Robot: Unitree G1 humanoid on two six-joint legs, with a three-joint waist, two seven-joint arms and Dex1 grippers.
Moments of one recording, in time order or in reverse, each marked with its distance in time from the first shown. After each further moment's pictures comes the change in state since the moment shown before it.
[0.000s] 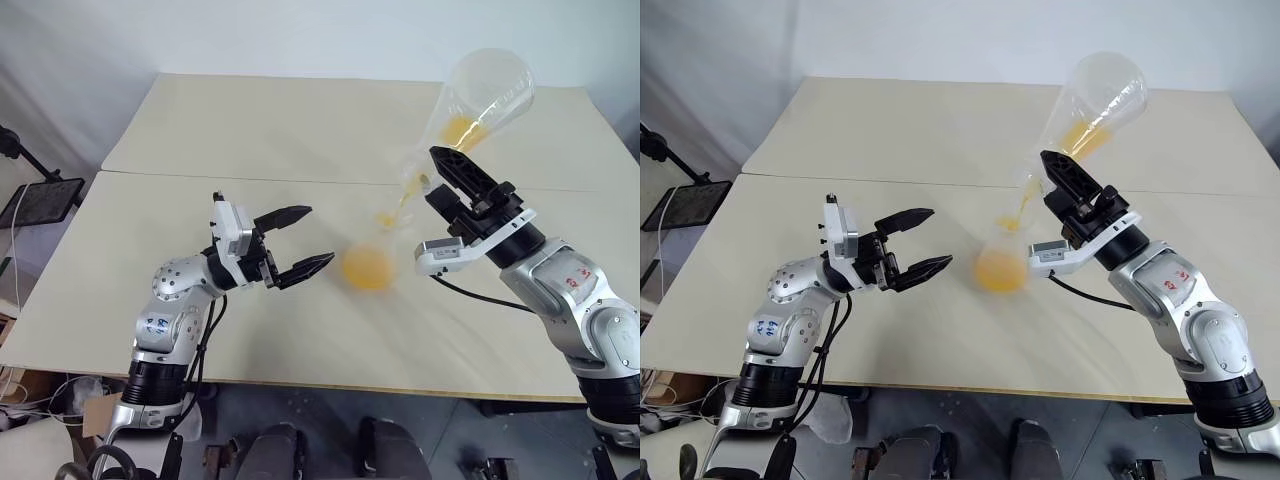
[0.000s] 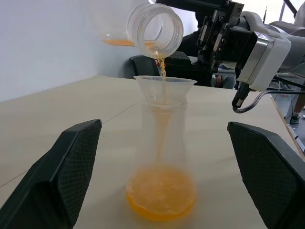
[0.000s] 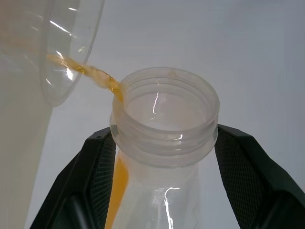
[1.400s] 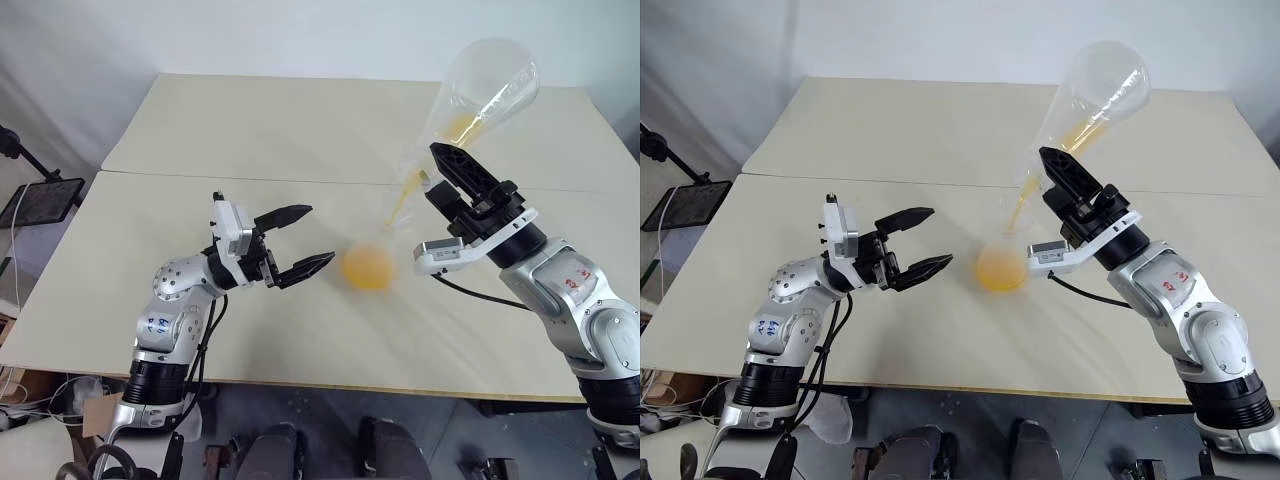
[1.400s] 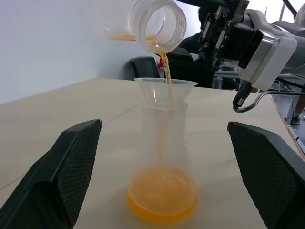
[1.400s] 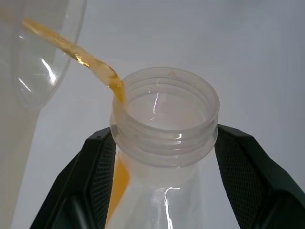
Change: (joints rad) left arm -0.003 -0.005 0.000 0.004 0.000 -0.010 0.000; right arm 0.000 0.001 0.000 -0.015 -0.021 0.001 -0.033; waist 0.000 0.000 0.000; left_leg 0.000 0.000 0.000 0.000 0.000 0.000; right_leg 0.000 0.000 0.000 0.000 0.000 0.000
